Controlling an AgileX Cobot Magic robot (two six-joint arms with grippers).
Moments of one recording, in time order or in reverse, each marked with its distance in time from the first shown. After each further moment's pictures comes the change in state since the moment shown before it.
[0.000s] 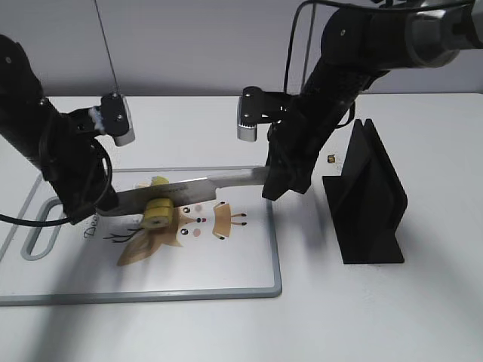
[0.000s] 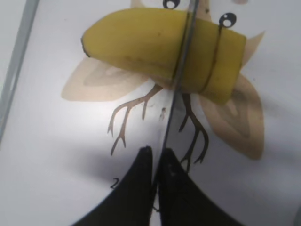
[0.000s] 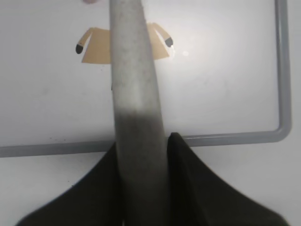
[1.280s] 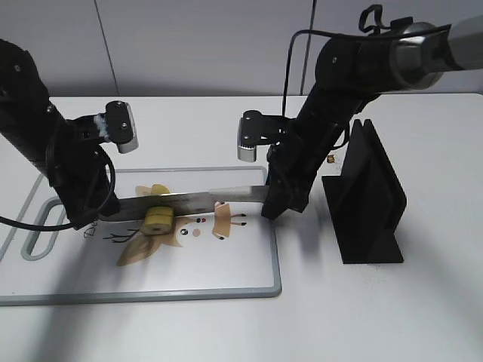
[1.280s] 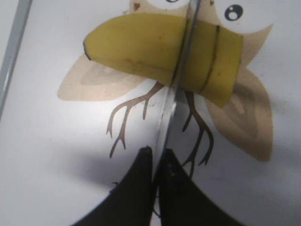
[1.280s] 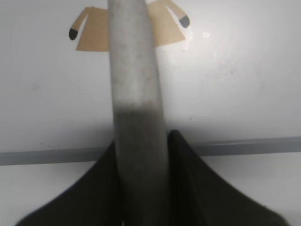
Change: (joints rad) left arm -0.003 0.031 -0.003 0.019 -0.009 0.000; right arm -0.001 0.071 0.020 0.013 -0.022 -0.009
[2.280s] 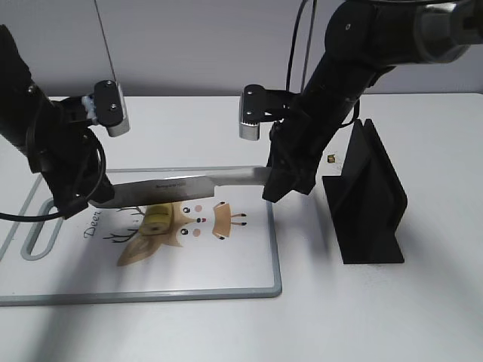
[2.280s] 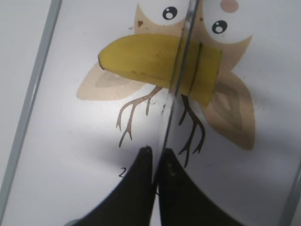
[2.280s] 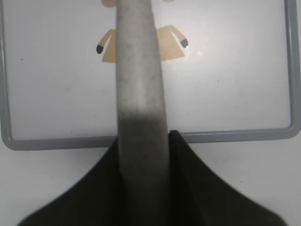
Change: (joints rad) left arm 0.000 -0.099 0.002 0.006 0.036 -0.001; right arm 0.001 -0.105 0.000 -0.013 0.052 0.011
